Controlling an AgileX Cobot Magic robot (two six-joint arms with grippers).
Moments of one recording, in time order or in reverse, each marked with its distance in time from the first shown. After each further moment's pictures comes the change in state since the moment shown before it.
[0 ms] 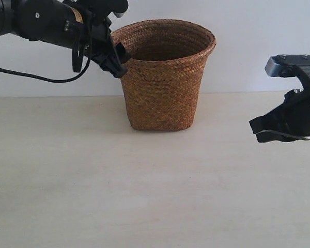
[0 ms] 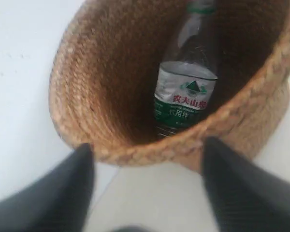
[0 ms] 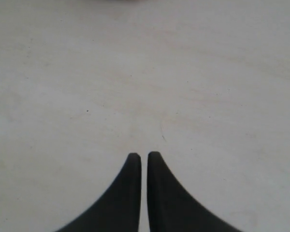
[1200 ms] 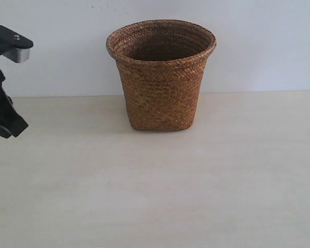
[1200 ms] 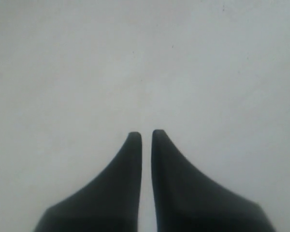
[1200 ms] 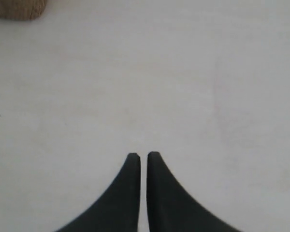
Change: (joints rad) left arm 0.119 -0.399 0.291 -0.013 0.794 -0.325; right arm -0.121 -0.278 -0.152 -0.535 0.244 0.453
